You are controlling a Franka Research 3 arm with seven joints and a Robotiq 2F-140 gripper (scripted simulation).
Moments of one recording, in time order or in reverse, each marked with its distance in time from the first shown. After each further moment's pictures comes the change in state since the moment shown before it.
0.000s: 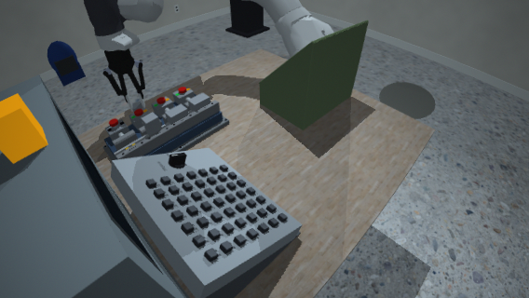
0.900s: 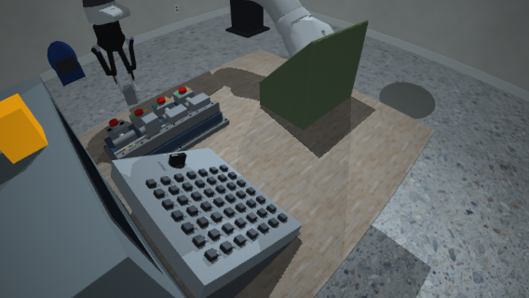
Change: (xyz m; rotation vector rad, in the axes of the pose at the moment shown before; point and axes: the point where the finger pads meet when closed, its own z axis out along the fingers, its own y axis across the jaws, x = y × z) arm 0.008 0.007 -0.082 -0.016 0.030 -0.003
